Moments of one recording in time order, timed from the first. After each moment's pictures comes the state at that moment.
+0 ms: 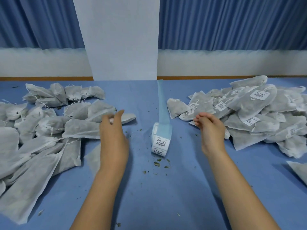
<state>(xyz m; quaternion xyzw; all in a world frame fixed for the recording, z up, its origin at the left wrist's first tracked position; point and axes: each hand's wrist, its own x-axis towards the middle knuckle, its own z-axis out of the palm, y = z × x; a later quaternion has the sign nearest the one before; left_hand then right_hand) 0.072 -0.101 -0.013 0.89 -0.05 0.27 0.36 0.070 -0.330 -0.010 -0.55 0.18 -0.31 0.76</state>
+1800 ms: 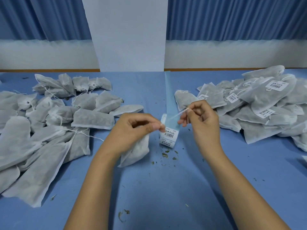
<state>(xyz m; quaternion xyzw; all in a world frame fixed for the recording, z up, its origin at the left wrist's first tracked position) 0.054 -0.091 0.014 0.69 -0.30 -0.02 0.66 0.046 -0.282 -0.006 -0.68 -0.05 -0.28 0.68</state>
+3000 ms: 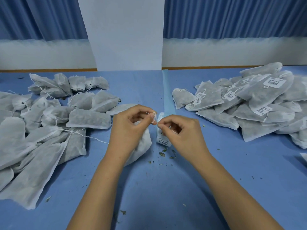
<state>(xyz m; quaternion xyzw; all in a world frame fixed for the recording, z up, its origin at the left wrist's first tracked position) 0.062 -0.111 -0.001 0.72 -0.21 0.15 0.64 0.037 -0.262 -0.018 -0.82 -0.14 -0.28 0.48</state>
